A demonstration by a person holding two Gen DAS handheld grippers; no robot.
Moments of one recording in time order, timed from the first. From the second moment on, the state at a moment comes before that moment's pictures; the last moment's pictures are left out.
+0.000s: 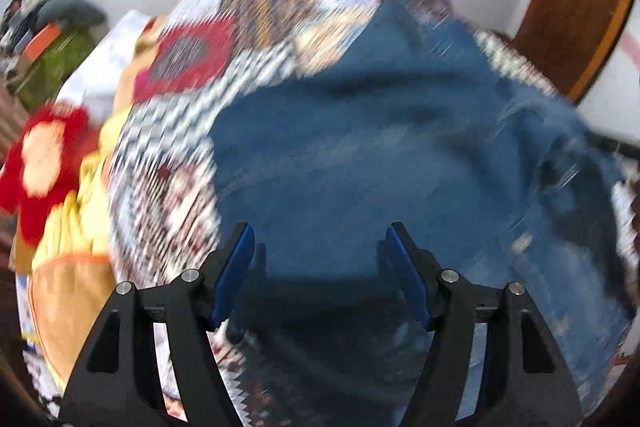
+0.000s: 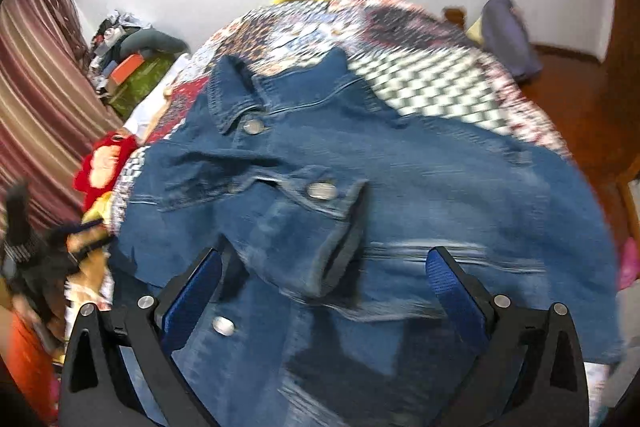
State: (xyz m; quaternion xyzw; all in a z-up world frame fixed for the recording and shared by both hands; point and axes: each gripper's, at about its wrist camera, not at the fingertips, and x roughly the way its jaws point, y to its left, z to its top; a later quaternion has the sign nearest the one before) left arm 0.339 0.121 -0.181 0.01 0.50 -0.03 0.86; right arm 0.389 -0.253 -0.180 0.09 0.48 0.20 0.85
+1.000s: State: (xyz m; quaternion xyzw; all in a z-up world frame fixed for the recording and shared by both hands) left arm 0.321 0.055 -0.199 0.22 0.39 -0.02 0.89; right arm 0.401 -0.192 -0.146 -0.02 0.43 0.19 0.88
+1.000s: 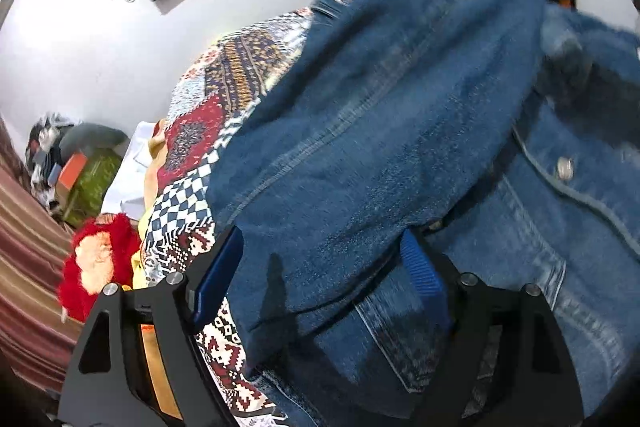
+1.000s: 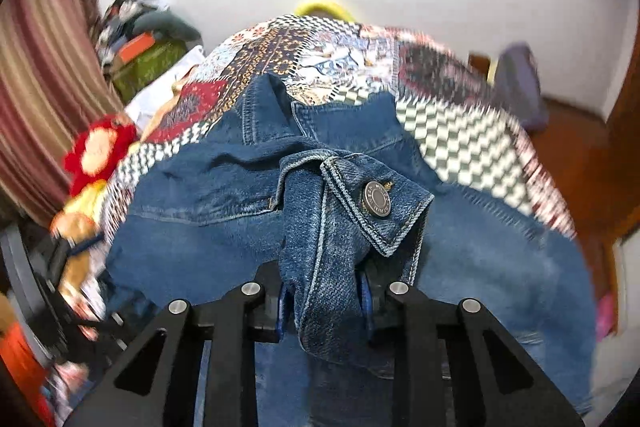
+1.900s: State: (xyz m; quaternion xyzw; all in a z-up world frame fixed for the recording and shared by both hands) left arm 0.402 0.108 -0.198 -0.04 0.51 -0.03 0.86; right arm 0.398 -0.218 -0.213 -0.11 0.47 0.11 0.87
